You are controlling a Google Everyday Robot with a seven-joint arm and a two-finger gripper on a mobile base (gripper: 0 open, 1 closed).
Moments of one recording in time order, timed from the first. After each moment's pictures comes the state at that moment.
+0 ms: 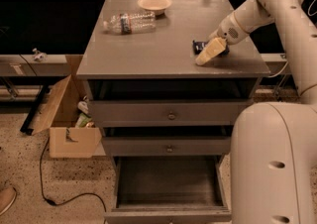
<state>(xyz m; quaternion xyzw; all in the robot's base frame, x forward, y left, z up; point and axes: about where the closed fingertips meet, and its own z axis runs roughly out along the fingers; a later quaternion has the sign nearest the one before) 0.750 -0.169 0.811 -0.50 0.81 0.18 0.25</state>
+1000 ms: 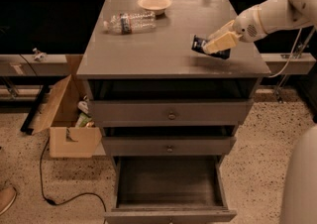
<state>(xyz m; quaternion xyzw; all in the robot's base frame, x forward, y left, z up) 0.717 -0.178 0.874 -0.48 0.76 0.22 0.37</state>
